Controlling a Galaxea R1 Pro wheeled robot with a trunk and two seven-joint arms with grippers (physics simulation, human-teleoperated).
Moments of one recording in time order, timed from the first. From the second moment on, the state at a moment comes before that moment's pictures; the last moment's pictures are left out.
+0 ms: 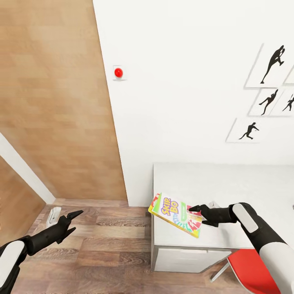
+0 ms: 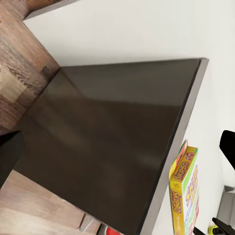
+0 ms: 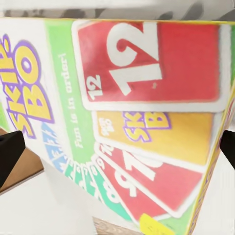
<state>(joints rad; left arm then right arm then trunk) -0.29 0.26 0.31 -1.21 1.20 0.87 -0.05 -0.71 -0.31 0.11 -0.76 -0.97 1.03 0.12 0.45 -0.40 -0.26</state>
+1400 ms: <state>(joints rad) -0.32 0.24 0.24 -1.20 1.12 0.84 -0.03 -0.71 -0.34 0.10 -0.77 -0.97 1.02 0.12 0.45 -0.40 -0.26</state>
